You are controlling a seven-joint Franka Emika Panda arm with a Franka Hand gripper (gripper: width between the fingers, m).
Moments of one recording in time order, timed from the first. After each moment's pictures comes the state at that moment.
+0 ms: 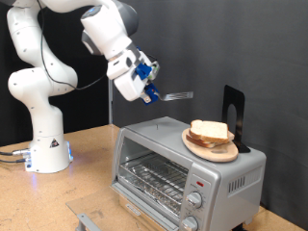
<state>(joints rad) 0.16 -0.61 0.12 -2.72 0.81 2.44 -0.07</state>
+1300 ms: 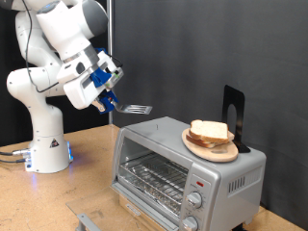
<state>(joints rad) -0.04 -0.63 -0.03 -2.68 0.55 2.16 -0.06</state>
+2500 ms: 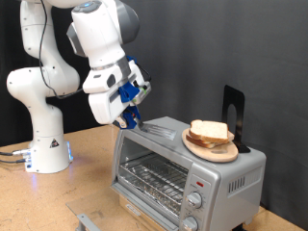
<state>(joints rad) -0.04 -0.23 0.04 -2.37 0.44 2.20 0.06</state>
